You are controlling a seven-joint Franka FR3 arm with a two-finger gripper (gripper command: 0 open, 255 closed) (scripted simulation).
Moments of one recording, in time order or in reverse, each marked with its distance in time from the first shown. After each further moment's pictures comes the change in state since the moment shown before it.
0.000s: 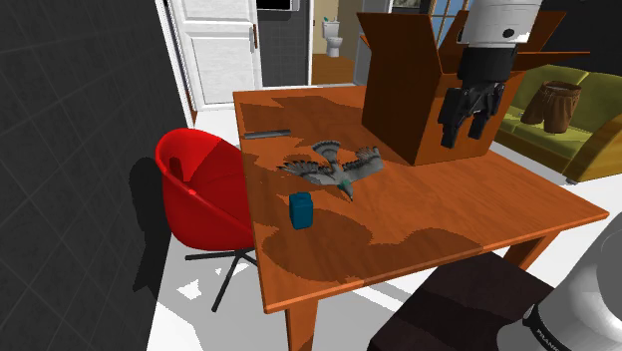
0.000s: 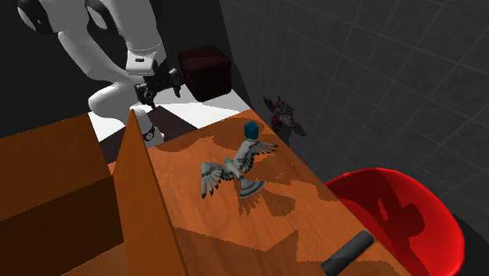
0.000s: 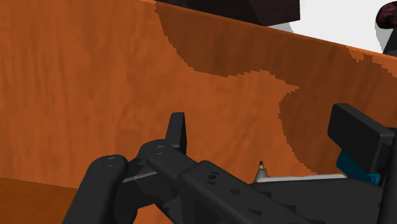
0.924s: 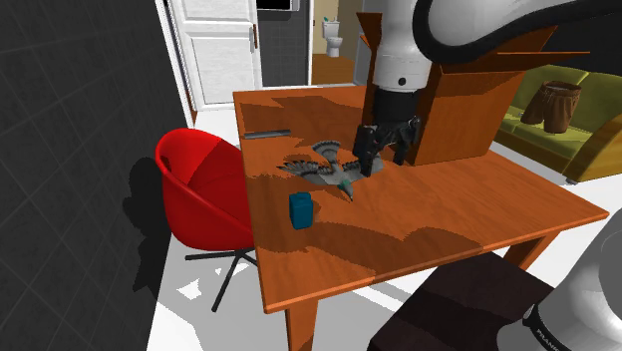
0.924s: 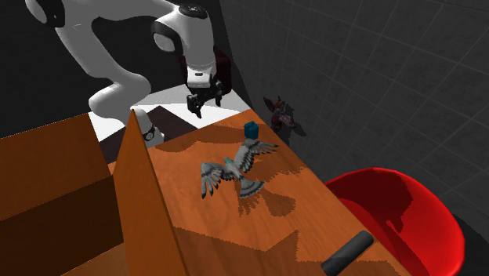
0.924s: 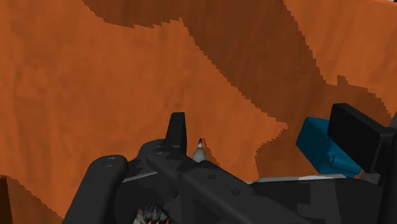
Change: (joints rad) arm 0.045 0.296 0.200 0.044 0.064 0.313 0.202
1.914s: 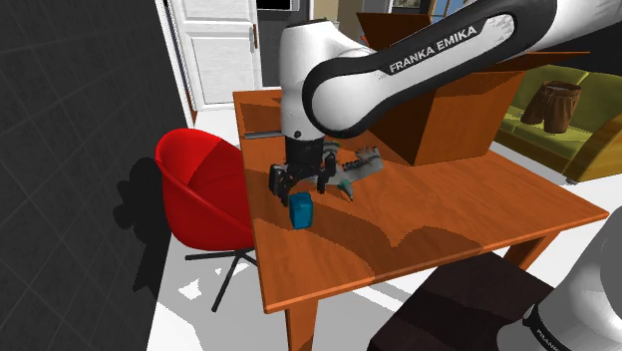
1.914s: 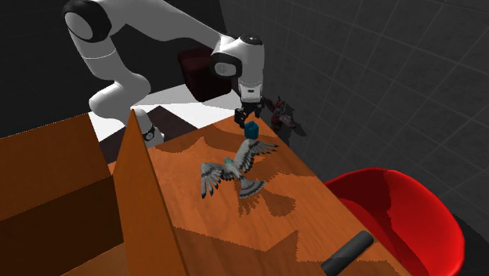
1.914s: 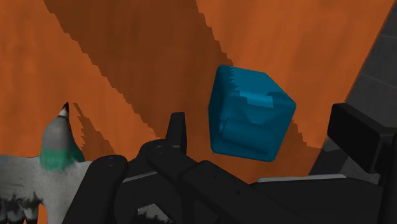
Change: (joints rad) arm 0.031 0.501 0.174 0.260 -0.177 0.270 0.302
